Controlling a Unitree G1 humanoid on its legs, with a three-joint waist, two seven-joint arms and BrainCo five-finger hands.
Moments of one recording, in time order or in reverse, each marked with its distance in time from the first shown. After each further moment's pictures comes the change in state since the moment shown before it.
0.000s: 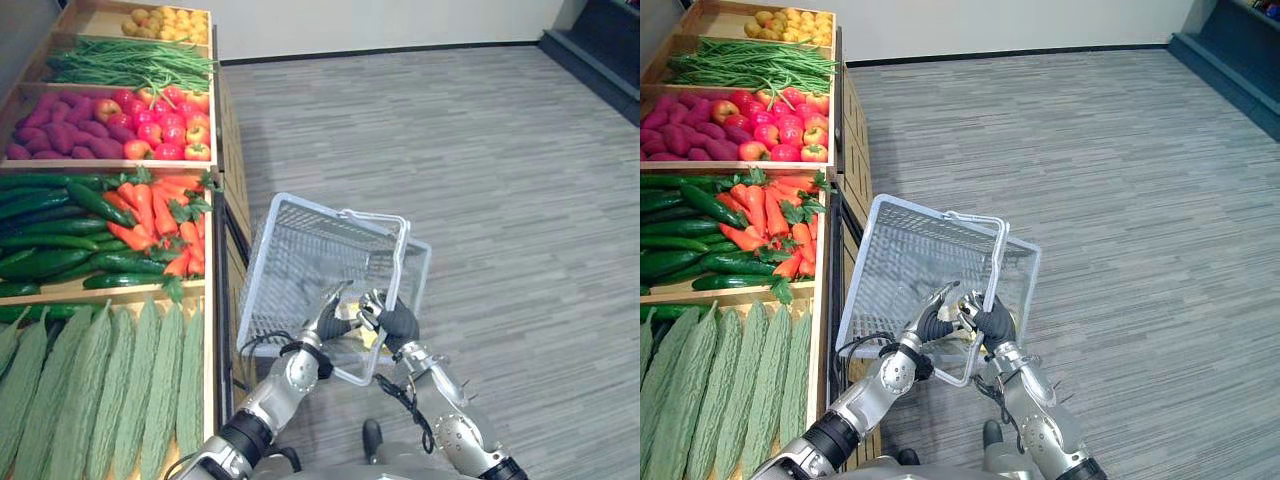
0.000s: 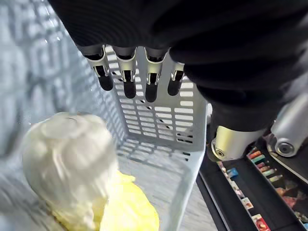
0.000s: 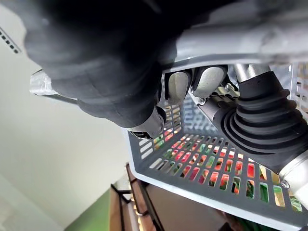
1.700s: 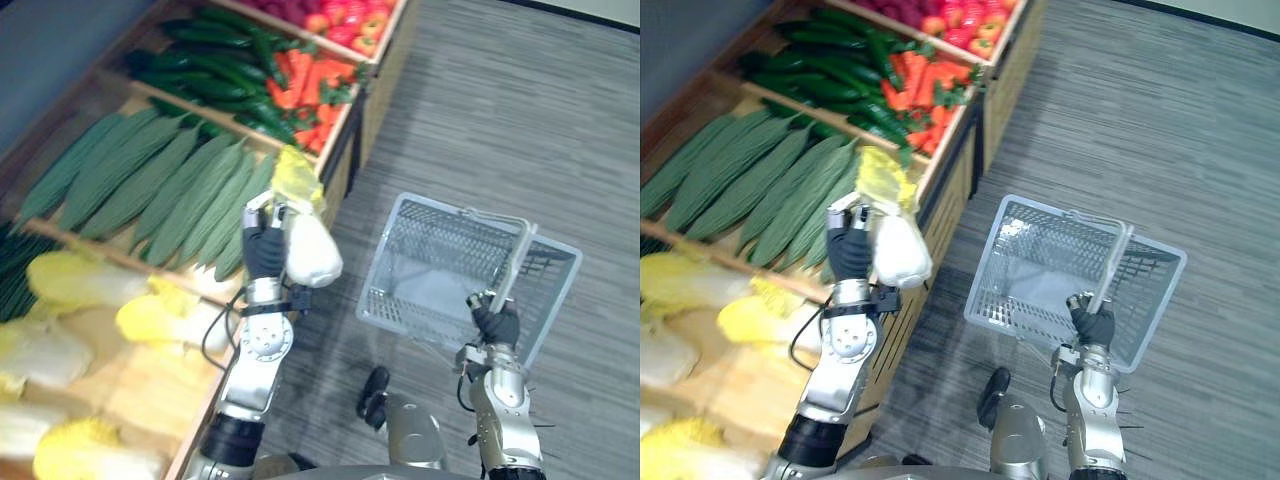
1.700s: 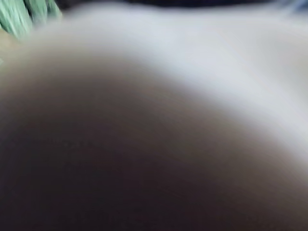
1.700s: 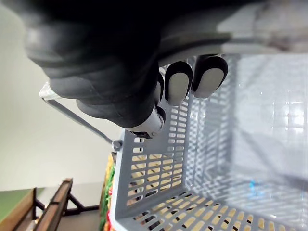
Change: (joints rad) left arm 0.024 -0.079 0.225 -0.482 -0.407 -0.155 0.151; right arm -0.034 0.063 -0.416 0.119 -0.668 -0.077 -0.236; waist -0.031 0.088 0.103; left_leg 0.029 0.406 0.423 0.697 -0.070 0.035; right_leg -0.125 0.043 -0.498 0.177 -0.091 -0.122
